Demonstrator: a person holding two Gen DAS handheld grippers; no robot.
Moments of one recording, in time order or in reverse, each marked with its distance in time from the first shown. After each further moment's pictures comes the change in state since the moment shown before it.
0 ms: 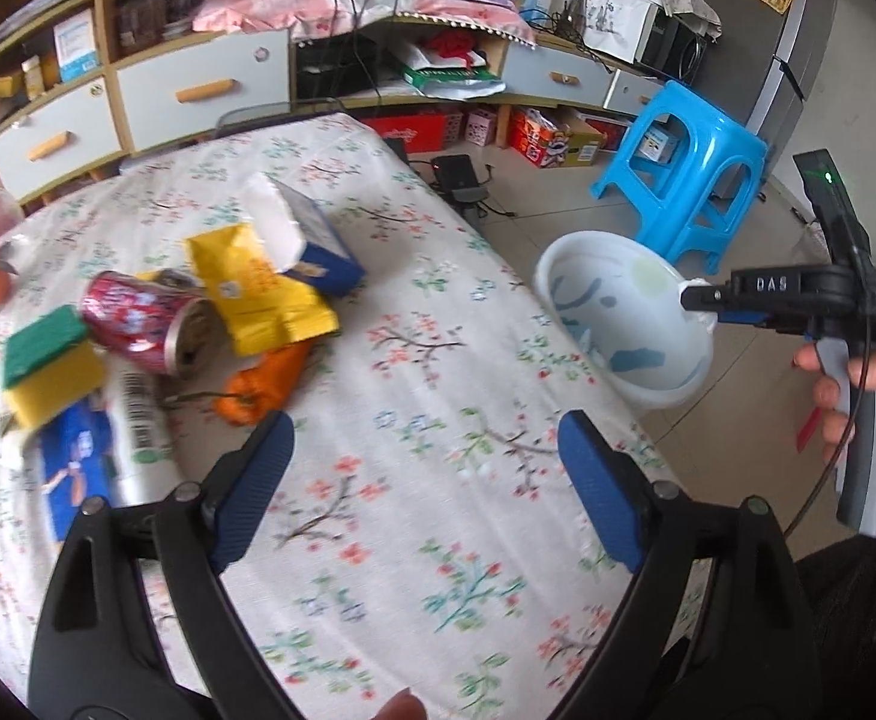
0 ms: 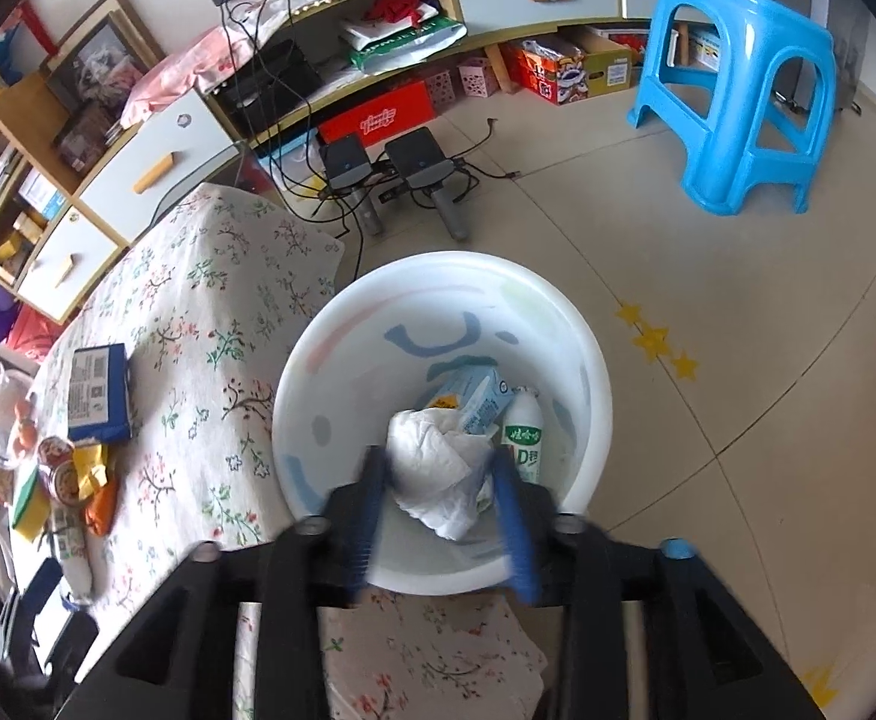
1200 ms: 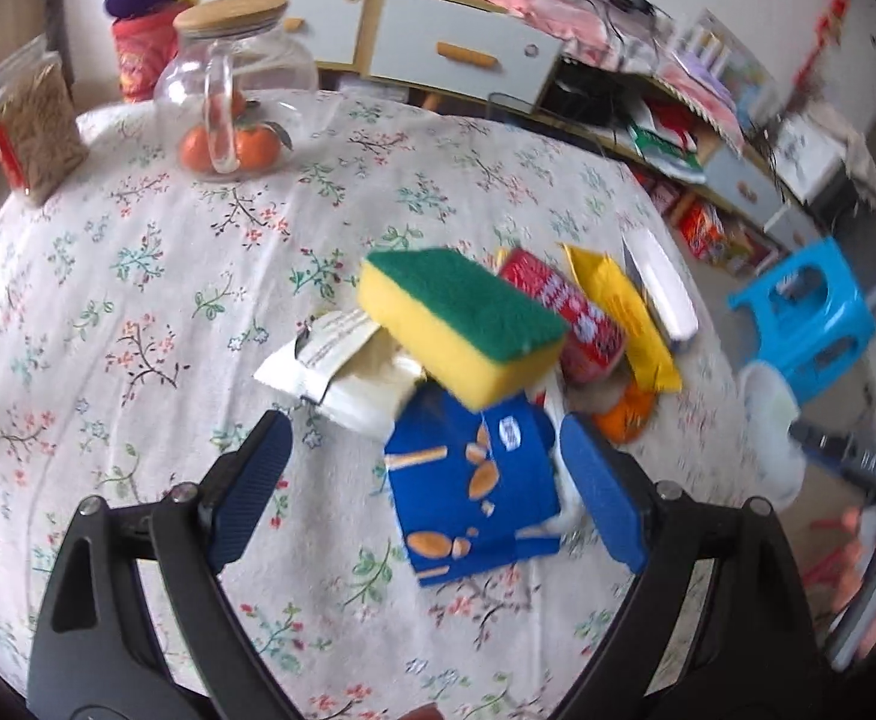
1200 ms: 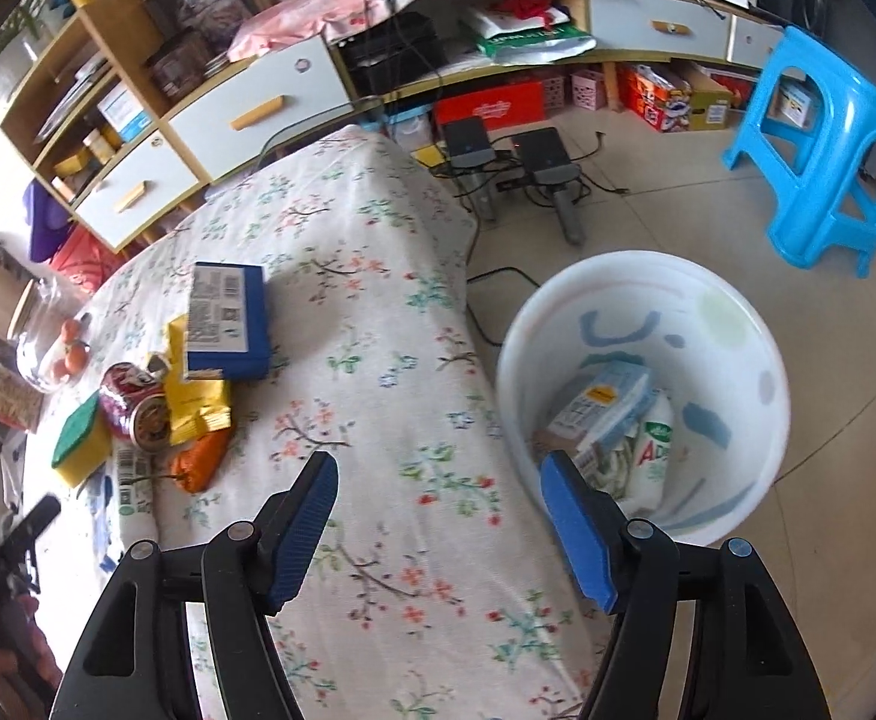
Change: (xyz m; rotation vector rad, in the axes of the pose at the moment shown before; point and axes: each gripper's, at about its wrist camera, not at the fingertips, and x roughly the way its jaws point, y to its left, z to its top) left arm -0.039 0.187 -0.019 -0.446 0.011 0.164; right arm 0.001 0.125 -0.028 -0.199 0.015 0.072
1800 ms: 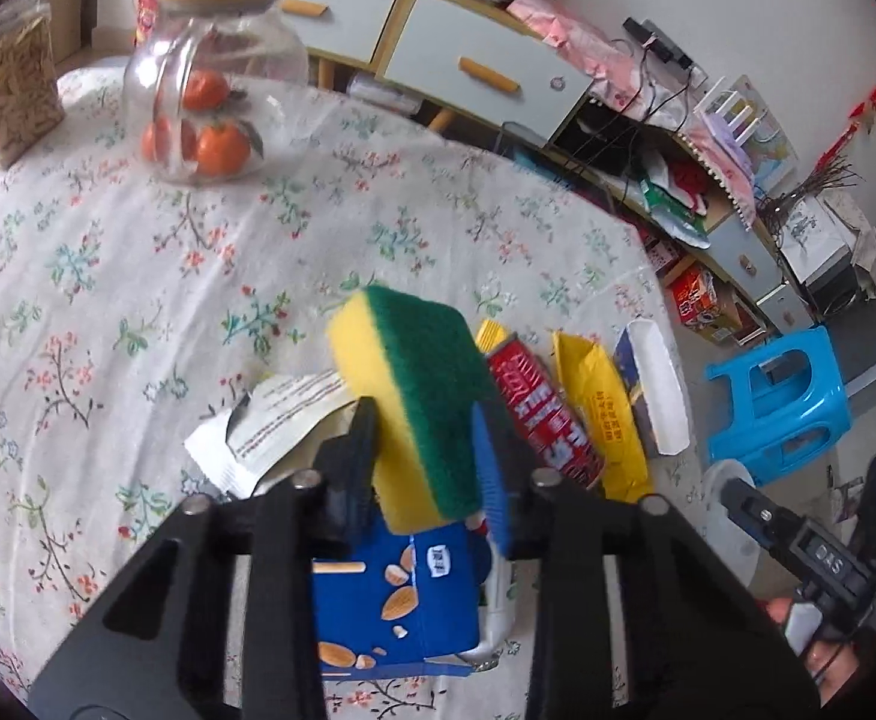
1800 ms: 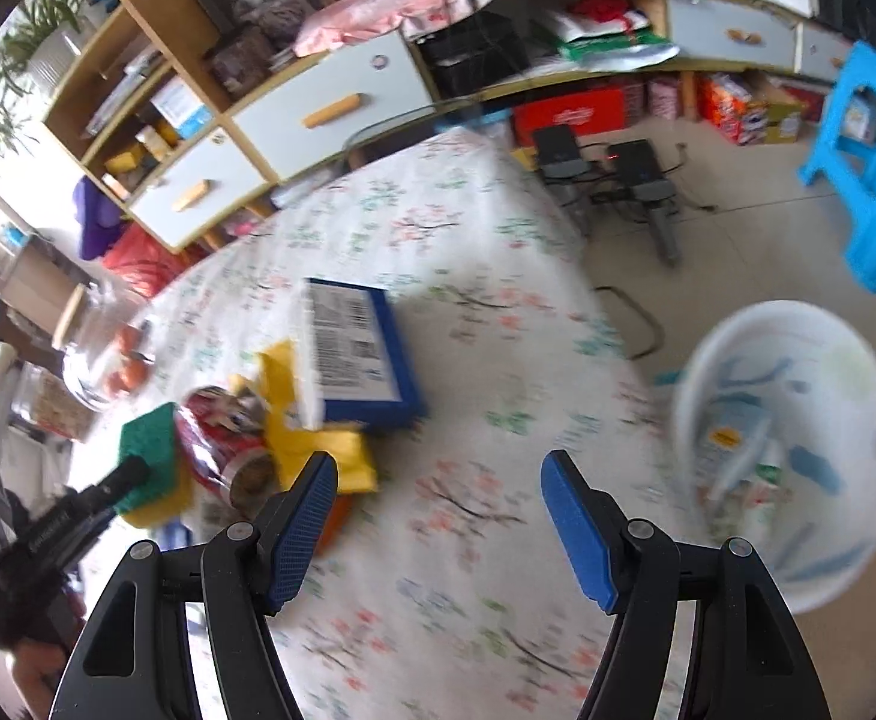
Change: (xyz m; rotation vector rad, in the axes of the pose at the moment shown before) left arm 0.023 -0.015 0.031 -0.138 -0.027 -0.062; right arm 0.043 0.061 0.031 -0.007 0.008 0.192
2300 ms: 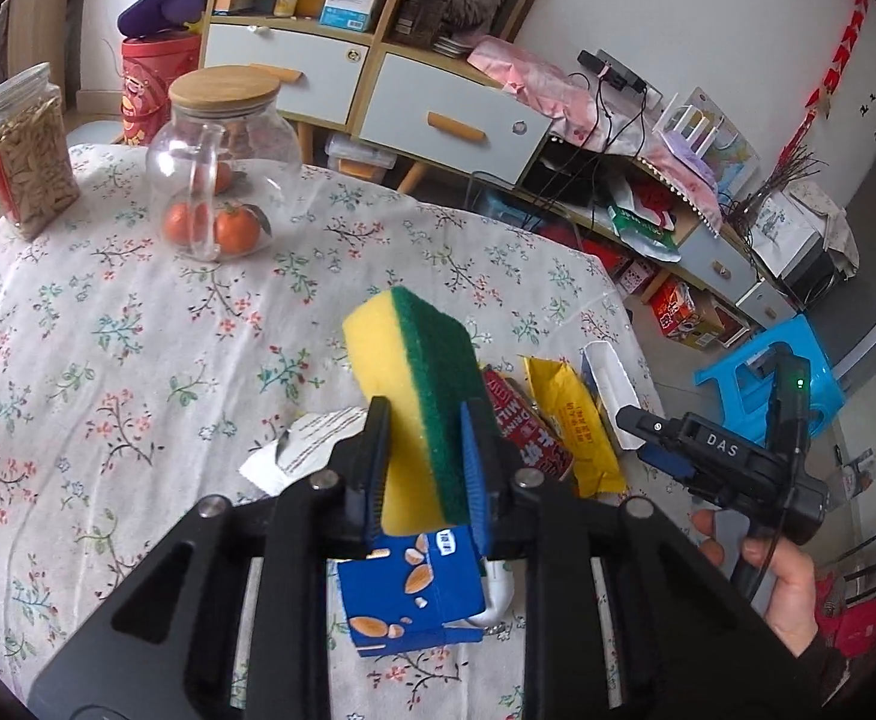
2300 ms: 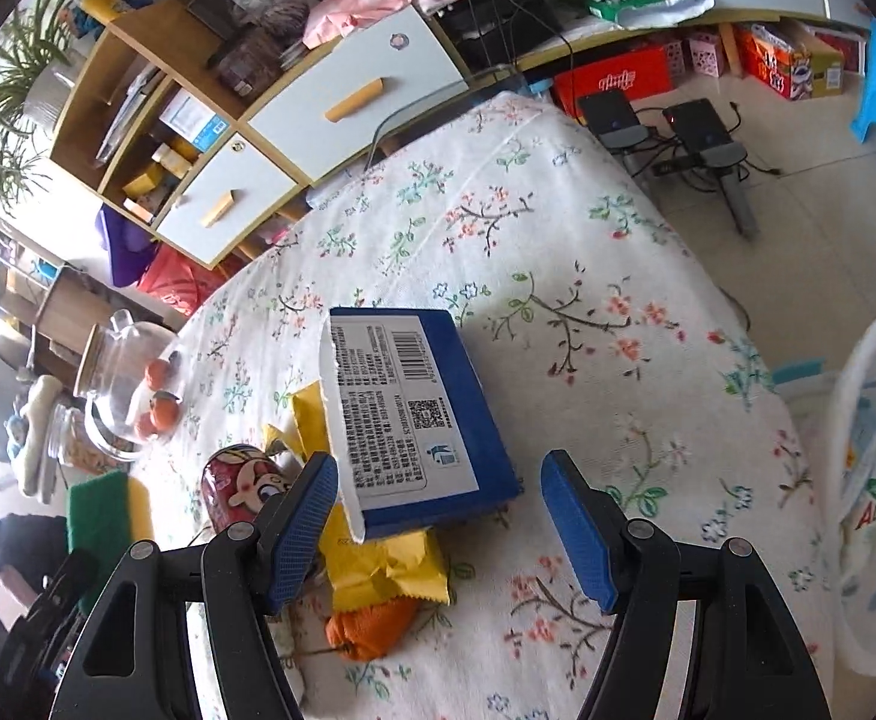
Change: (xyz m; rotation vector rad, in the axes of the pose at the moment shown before) left arm -0.041 0.008 0.004 0.078 -0.099 -0.020; right arm 0.060 0.009 0.022 0.064 0.036 0.108
